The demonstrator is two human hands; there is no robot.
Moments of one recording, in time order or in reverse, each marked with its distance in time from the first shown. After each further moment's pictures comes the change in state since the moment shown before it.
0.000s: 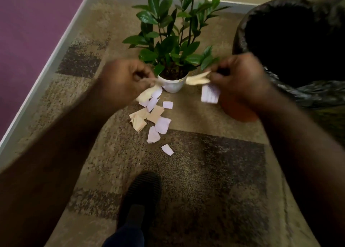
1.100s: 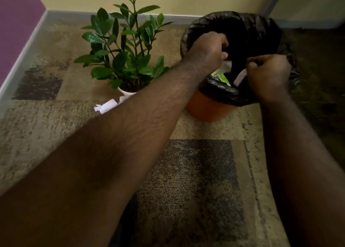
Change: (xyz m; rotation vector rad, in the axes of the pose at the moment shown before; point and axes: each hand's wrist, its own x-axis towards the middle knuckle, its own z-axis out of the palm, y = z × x) left_hand 0.132 0.197 0.161 0.043 -0.054 0.294; right_hand -0.024 0.100 -0.097 -0.083 0.644 0.462
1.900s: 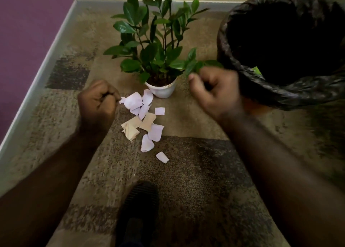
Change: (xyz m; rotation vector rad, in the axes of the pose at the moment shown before) left_hand -0.201 -0.225 -0.098 -0.229 0.466 -0.112; right_hand -0.100 -0.073 0.090 0.492 -0.349 -0.693
